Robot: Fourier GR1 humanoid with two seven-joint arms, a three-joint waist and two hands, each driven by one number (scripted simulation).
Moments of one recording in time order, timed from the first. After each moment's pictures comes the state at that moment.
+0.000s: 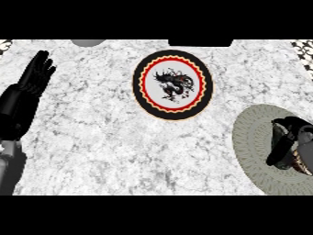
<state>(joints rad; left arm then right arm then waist) -0.25 0.35 0.03 -1.61 0.11 -0.01 0.10 -0.36 -0.51 0.14 -1.03 0.34 0.49 0.84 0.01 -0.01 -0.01</state>
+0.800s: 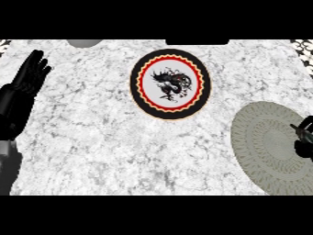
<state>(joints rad) -0.25 0.34 0.06 -1.61 0.11 -0.03 0.11 -0.20 -0.65 0.16 -1.13 0.70 -0.02 0.48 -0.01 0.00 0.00</state>
